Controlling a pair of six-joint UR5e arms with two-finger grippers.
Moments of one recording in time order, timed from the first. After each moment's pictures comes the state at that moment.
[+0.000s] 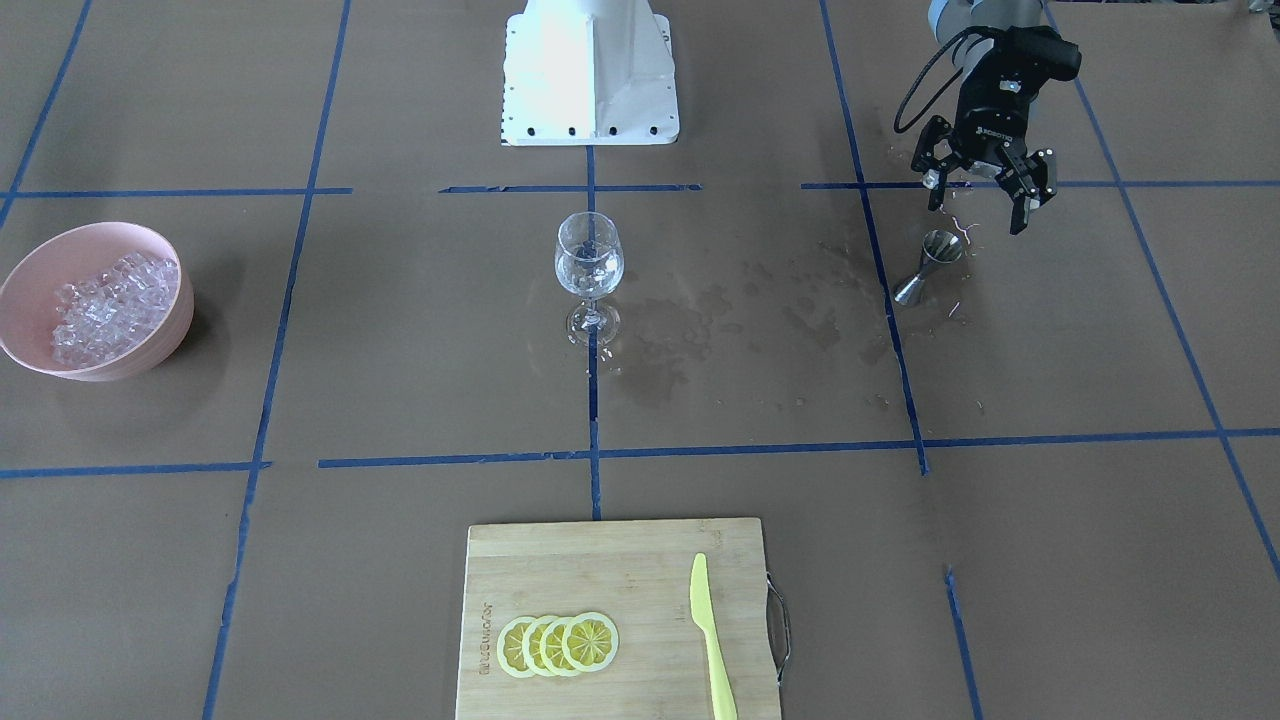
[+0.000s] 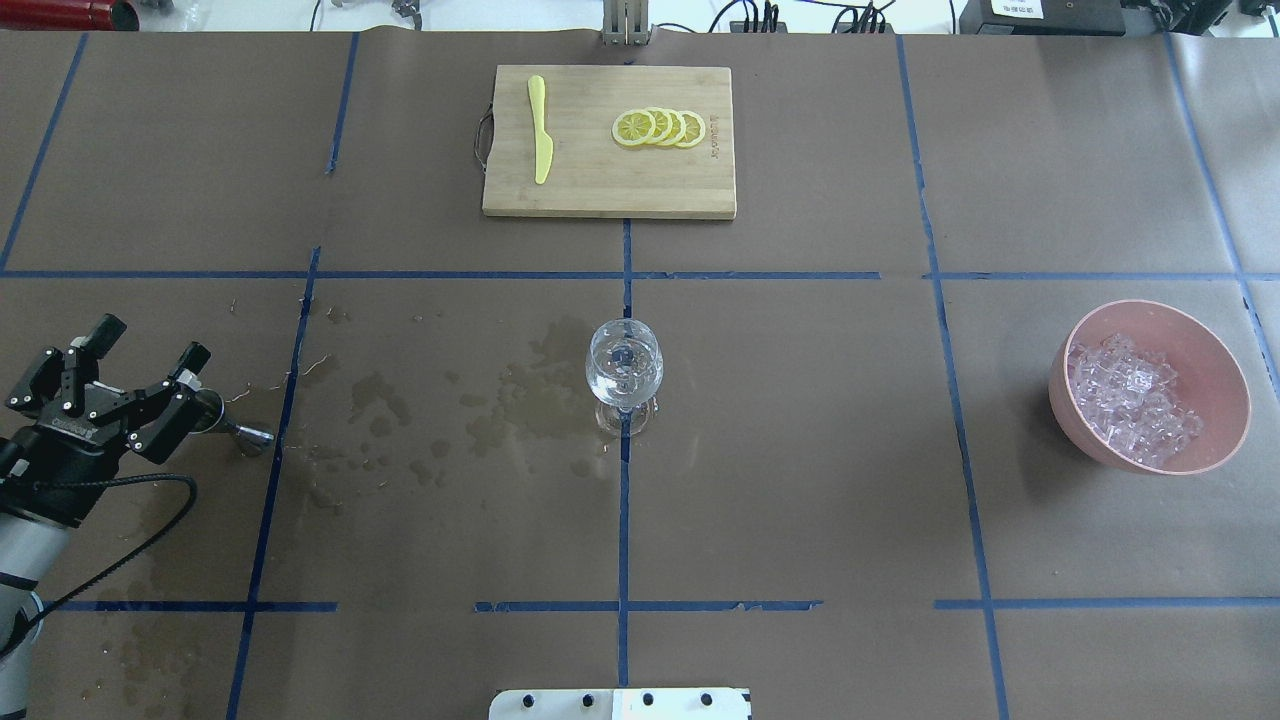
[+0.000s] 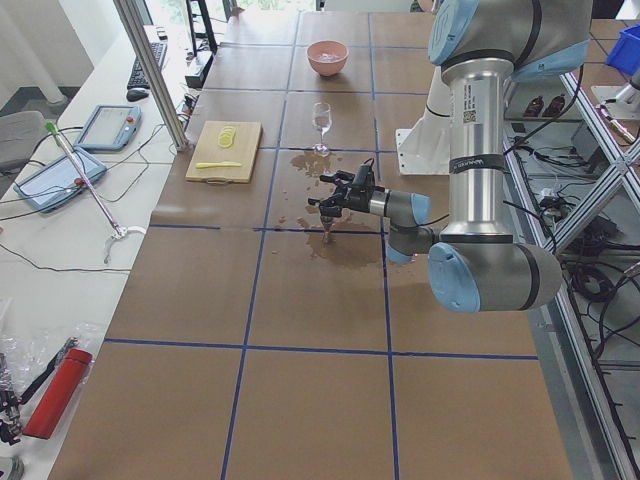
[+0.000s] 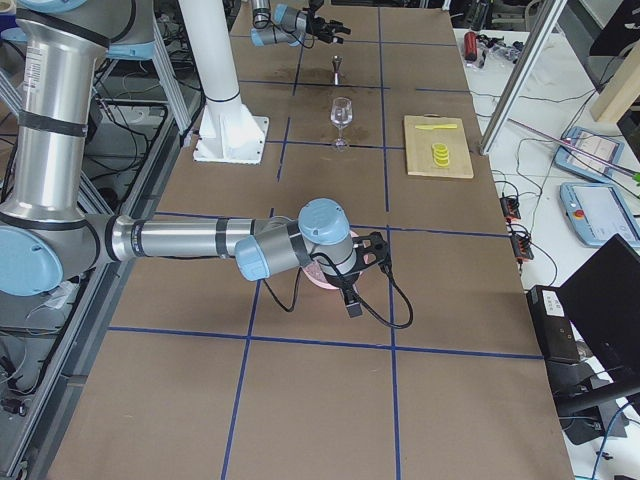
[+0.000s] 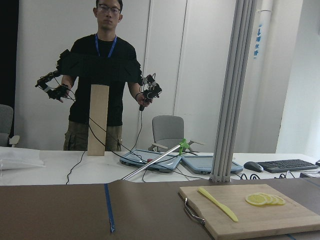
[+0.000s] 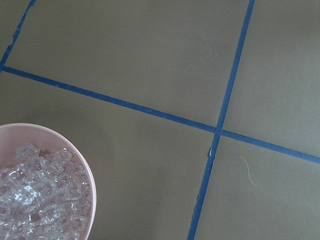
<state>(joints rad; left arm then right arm) -0.24 -1.43 -1.71 -3.43 -0.57 -0.51 1.52 -1.78 1.82 -1.23 2.36 0.02</state>
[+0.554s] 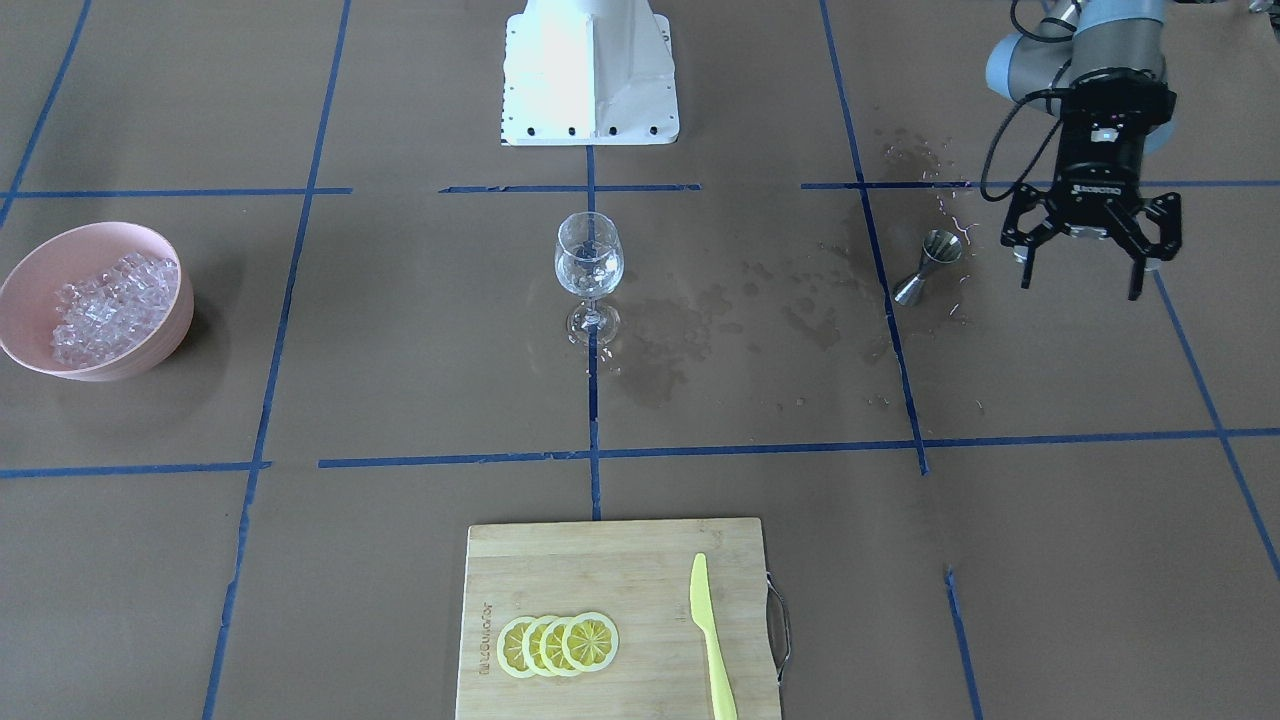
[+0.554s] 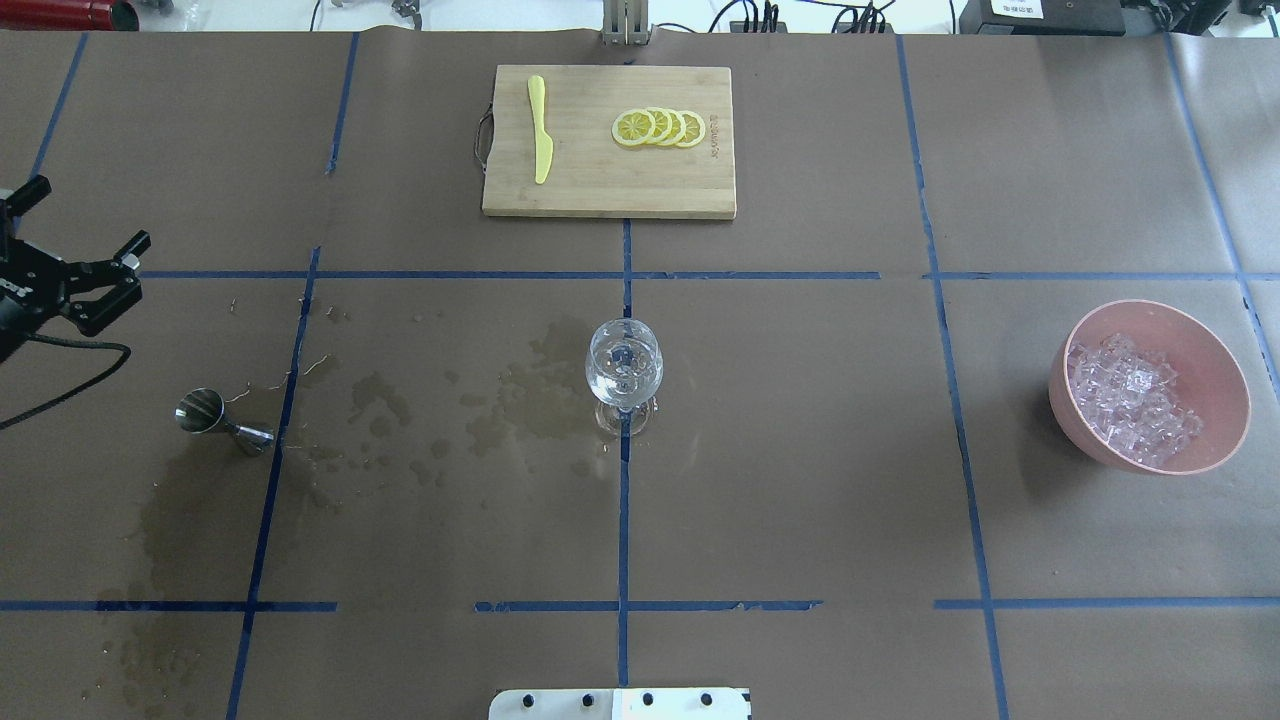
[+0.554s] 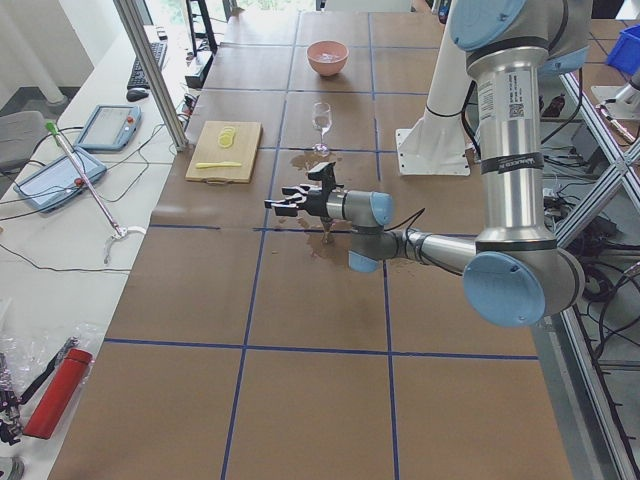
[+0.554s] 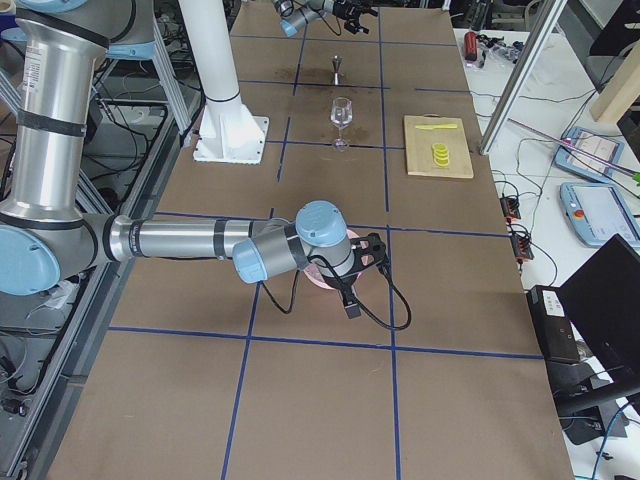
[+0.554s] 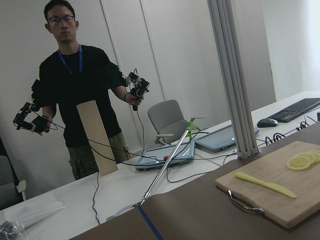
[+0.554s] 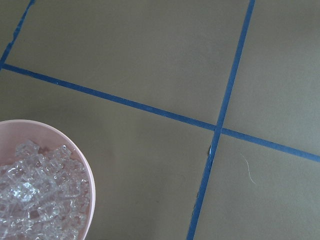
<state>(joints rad) -0.74 -1.42 -1.71 -3.13 -1.15 -0.23 1.52 -1.79 1.82 -1.21 2.36 0.02</state>
